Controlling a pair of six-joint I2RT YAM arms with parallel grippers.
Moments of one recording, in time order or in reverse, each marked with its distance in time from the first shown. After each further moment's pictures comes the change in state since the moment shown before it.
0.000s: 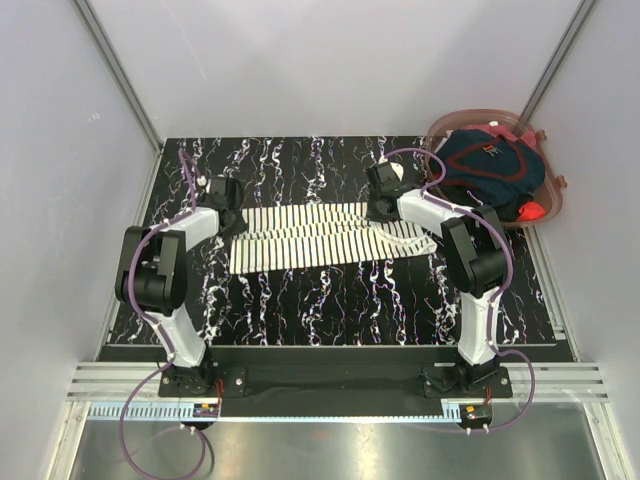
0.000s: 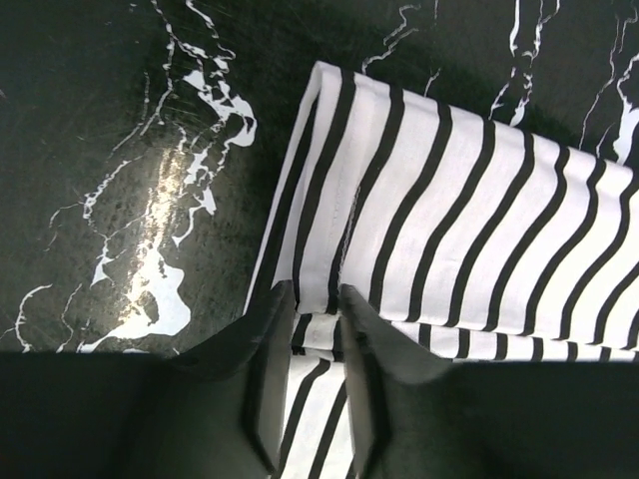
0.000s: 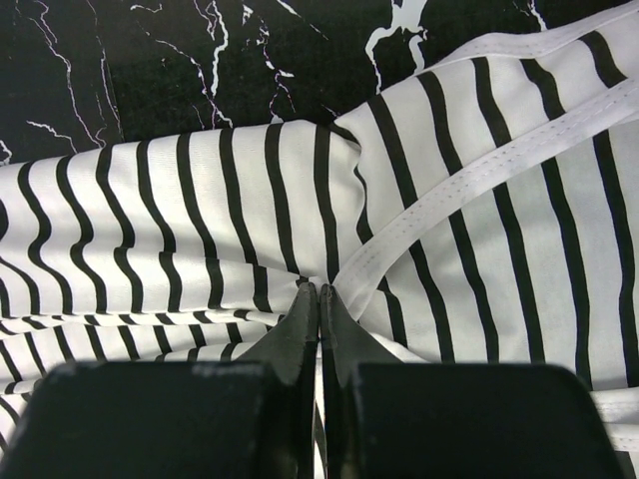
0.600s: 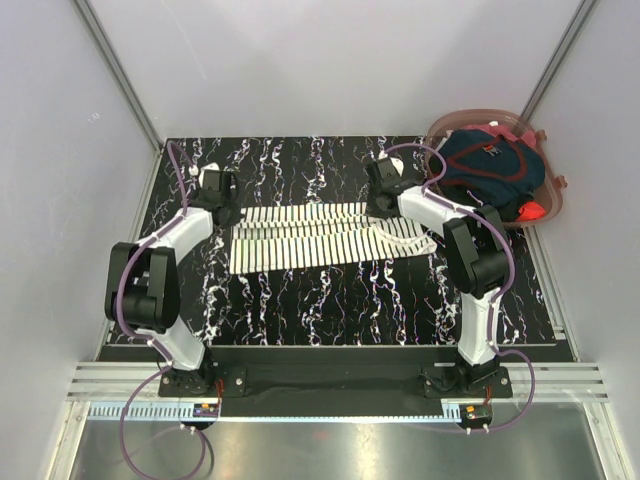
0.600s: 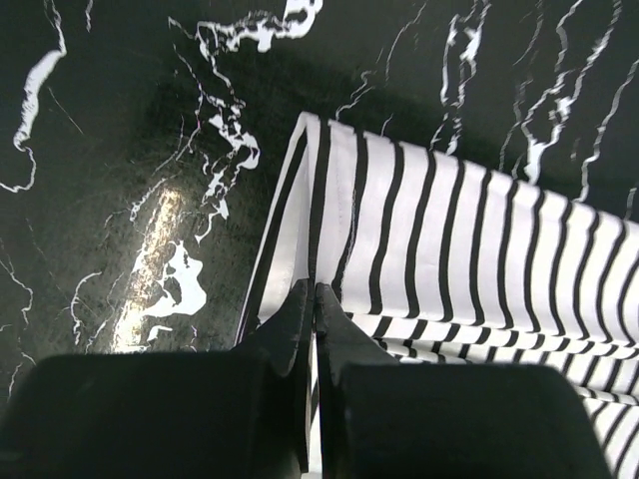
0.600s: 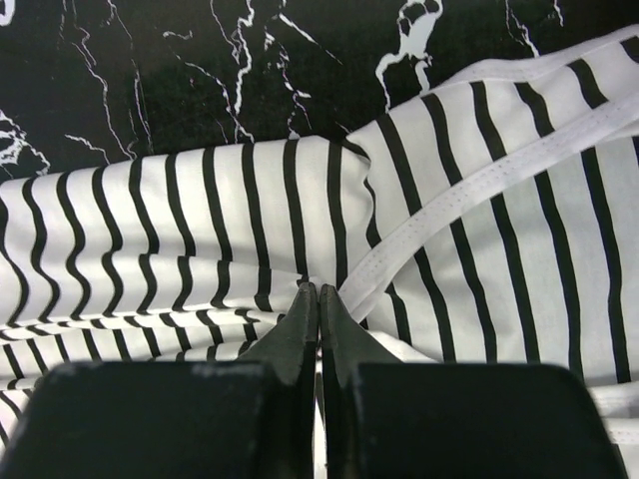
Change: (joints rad) left arm -0.005 -0.120 0.004 -0.022 -0.041 0.003; right arm 0.000 -0.005 0.039 -0.023 0.000 -0.003
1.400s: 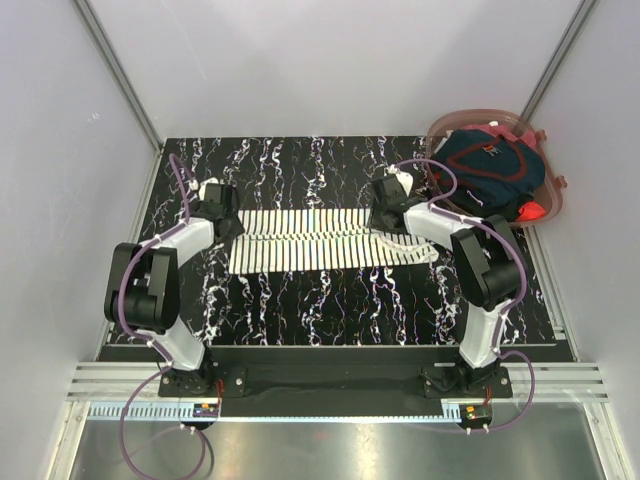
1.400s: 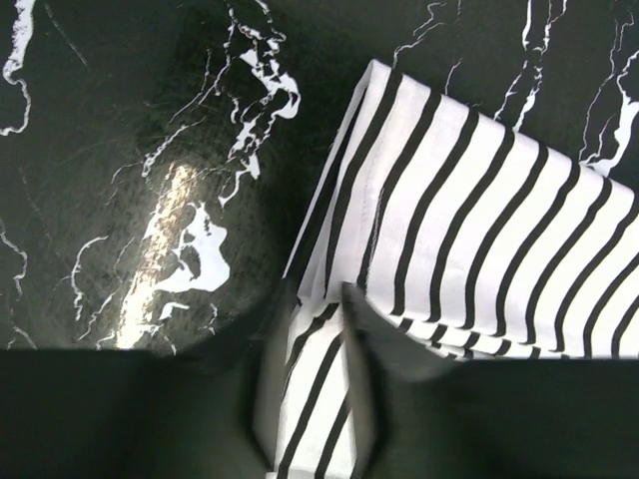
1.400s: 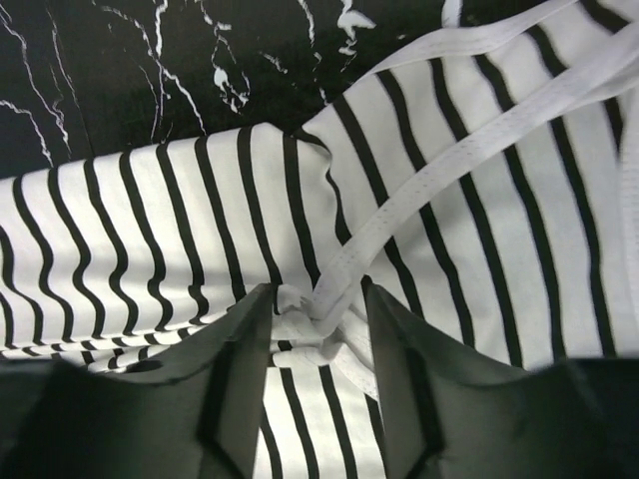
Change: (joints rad) left arm 0.002 0.002 -0.103 0.052 -0.021 -0.018; right arm 0.015 -0.106 -0.226 0.119 0.059 0.078
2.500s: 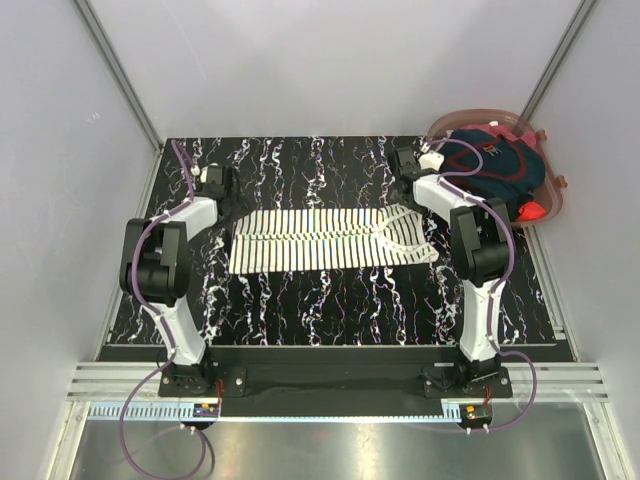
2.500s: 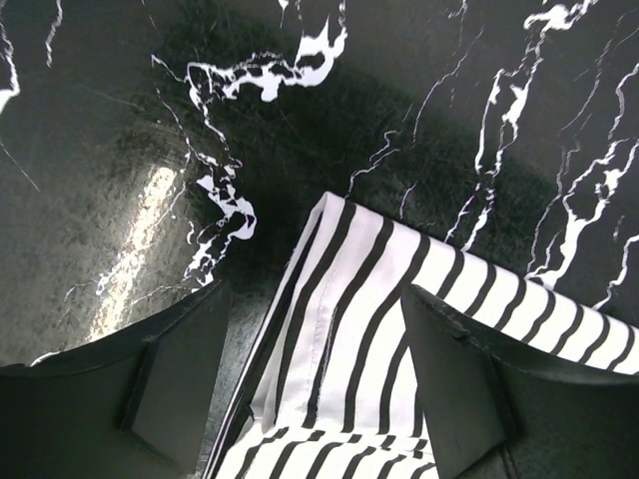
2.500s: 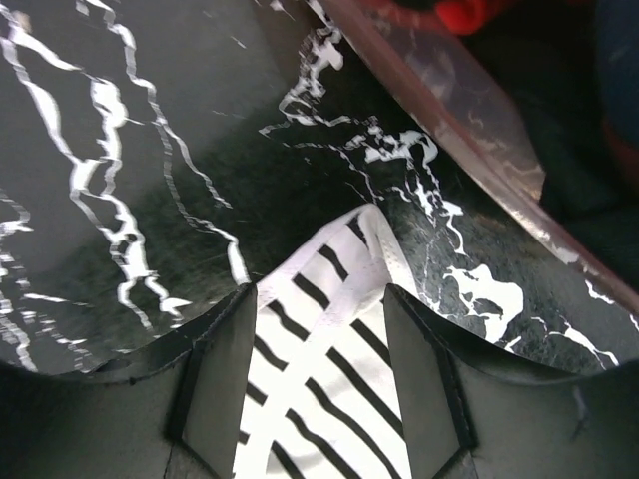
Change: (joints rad) left arm 0.038 0.190 0.217 -0.022 0.035 -0.024; right arm -0.151 0.182 0.335 -0.226 0.278 0.129
